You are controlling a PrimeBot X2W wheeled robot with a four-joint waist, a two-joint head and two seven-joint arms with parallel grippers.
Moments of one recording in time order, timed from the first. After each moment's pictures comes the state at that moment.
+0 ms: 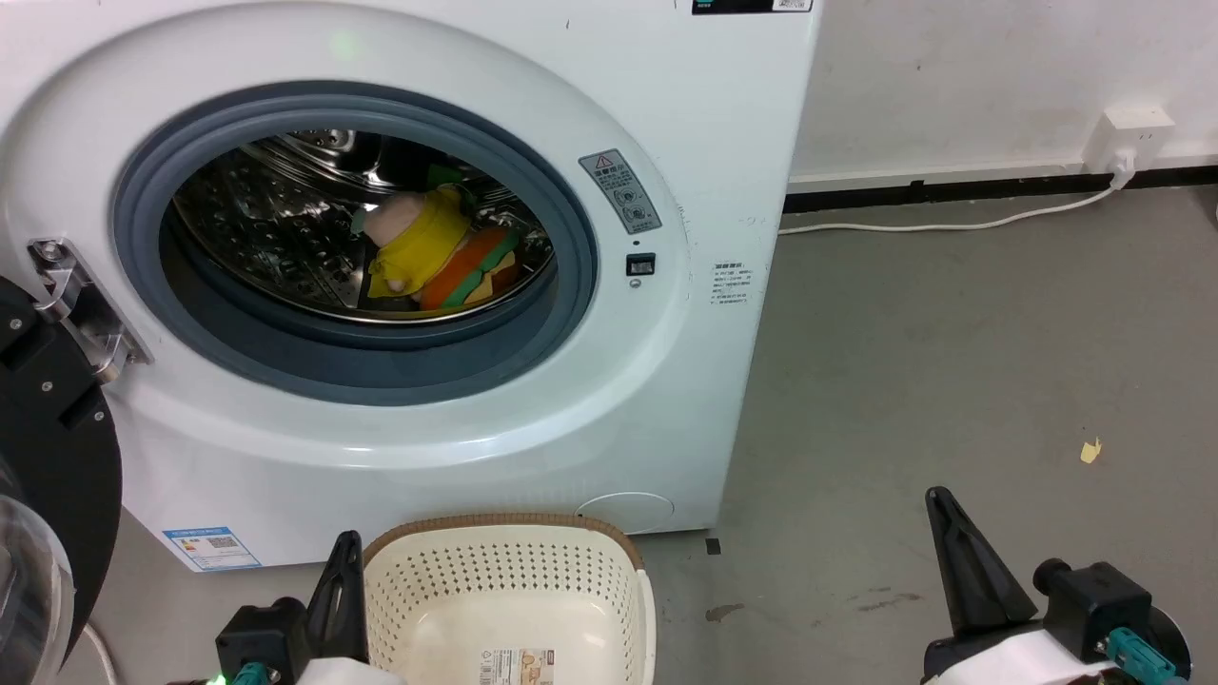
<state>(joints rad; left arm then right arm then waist) 0.08 0.05 0.01 0.09 -0.12 0.01 -0.15 0.06 -0.05 0.04 0.02 0.11 0.13 -0.15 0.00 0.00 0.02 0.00</state>
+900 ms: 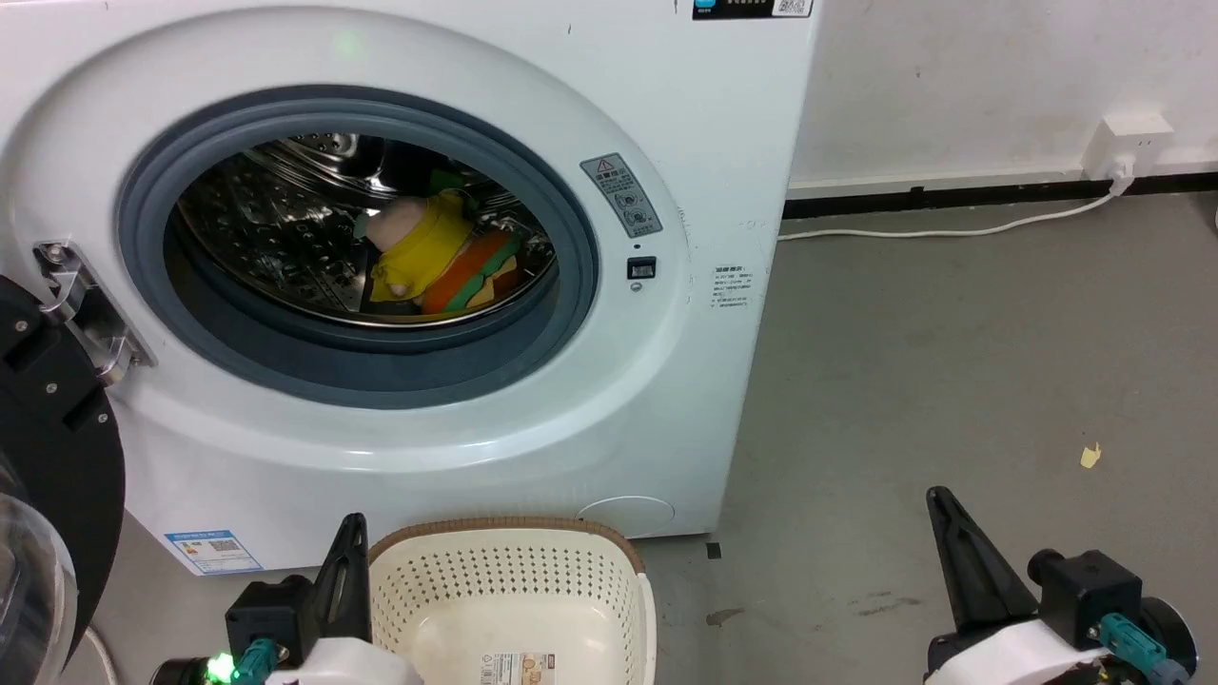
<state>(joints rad) 0.06 0.05 0.01 0.06 -0.08 0.01 -0.10 0.05 -0.05 0.03 0.02 0.08 0.13 -0.10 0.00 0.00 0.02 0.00</state>
